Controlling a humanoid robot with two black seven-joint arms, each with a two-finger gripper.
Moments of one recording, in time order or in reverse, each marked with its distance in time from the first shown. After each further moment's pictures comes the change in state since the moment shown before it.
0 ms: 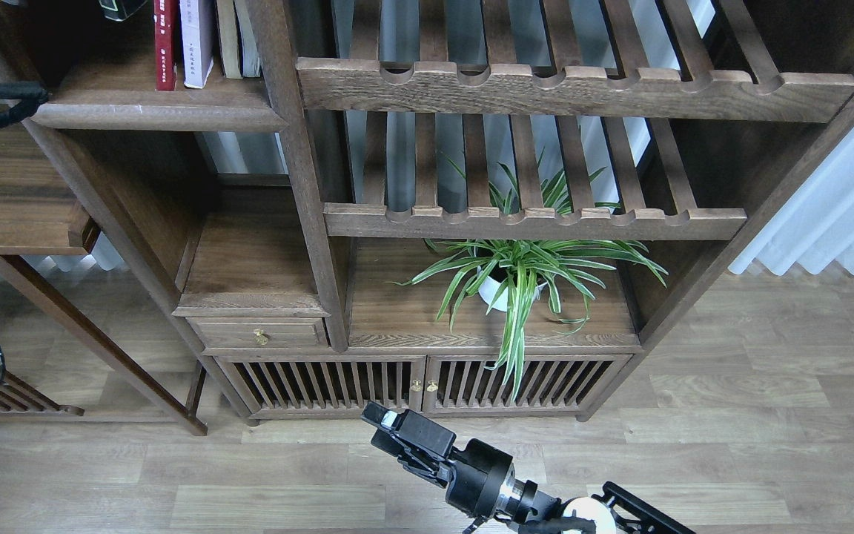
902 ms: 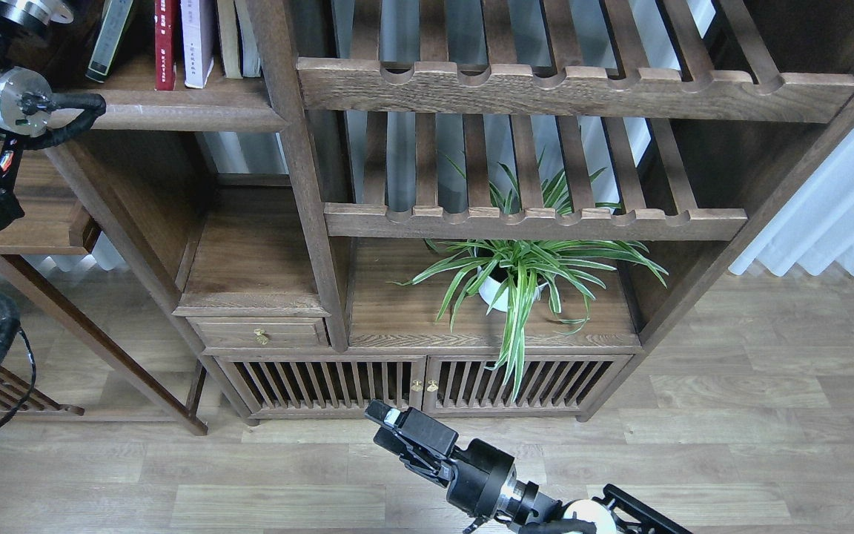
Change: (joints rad) left arm 0.016 -0.044 0.089 -0.059 -0.085 0.178 -0.001; right arm -0.004 0.000 0.003 0.000 0.002 0.000 0.021
